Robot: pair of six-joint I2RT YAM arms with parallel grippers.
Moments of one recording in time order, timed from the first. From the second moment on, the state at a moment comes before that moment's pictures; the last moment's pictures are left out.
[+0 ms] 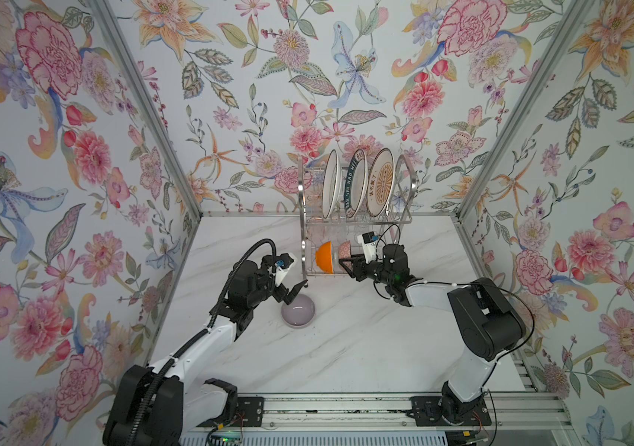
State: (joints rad) left arm -0.33 1.17 0.60 0.25 0.41 0.38; right arm 0.46 1.81 0.90 0.60 -0.48 0.31
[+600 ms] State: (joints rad) left arm -0.33 1.20 0.64 0.24 0.41 0.39; right arm 0.46 1.89 0.96 0.64 -0.54 0.38
